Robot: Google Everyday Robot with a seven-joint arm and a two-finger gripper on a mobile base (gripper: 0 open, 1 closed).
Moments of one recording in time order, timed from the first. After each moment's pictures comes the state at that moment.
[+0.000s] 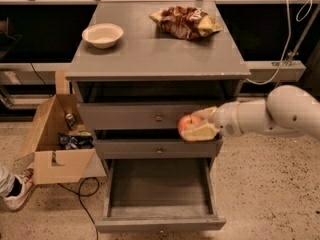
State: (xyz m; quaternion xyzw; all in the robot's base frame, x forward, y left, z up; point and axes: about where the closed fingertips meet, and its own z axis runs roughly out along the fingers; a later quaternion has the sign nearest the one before) arm 0.562 -0.112 0.729 -0.43 0.77 0.28 0.39
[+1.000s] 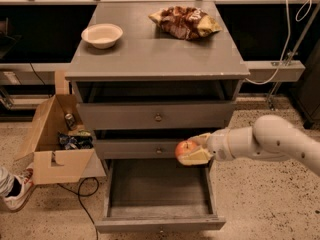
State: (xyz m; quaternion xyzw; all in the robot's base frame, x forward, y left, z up) arm 0.536 -0.102 0.636 -0.43 0.78 0.30 0.35
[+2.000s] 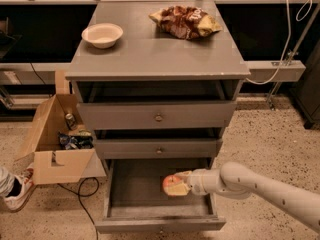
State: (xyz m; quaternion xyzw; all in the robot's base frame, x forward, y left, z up) arm 0.533 -0.066 0.400 -0.35 0.81 0.34 0.31
